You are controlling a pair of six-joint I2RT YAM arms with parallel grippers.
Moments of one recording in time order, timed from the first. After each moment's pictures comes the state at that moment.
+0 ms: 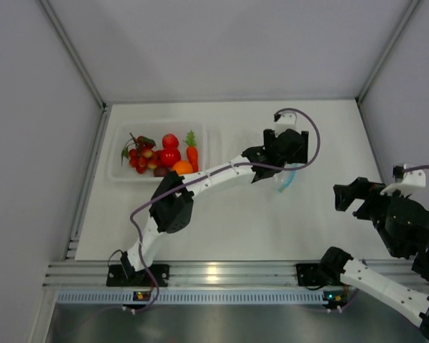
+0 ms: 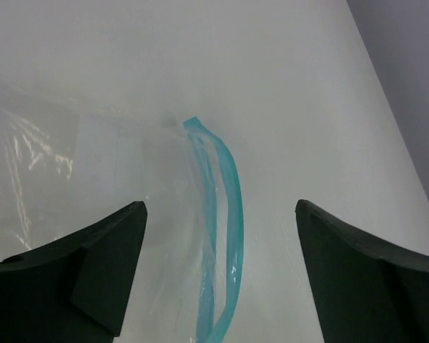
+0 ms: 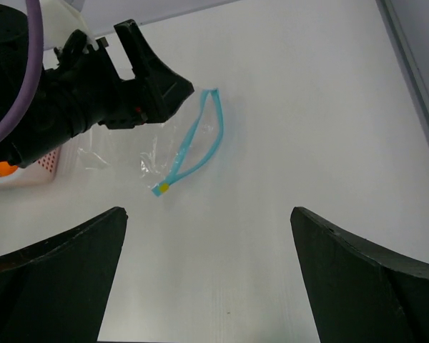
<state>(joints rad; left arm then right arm) -1.04 2.23 2.03 -0.29 -0.48 -0.61 0.85 0.41 1.19 -1.16 0.76 0.53</state>
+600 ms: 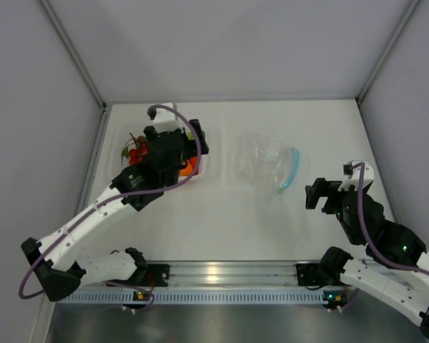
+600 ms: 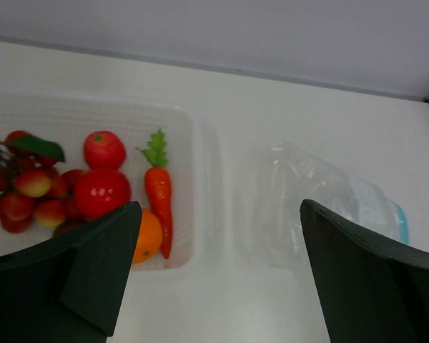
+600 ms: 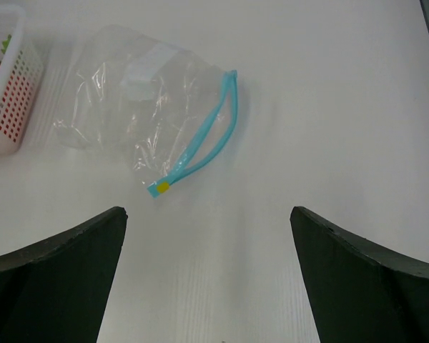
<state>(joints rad) -0.86 1.19 1.28 -0.36 -0.68 -0.46 0.85 0.41 0.87 -0.86 0.71 0.40</state>
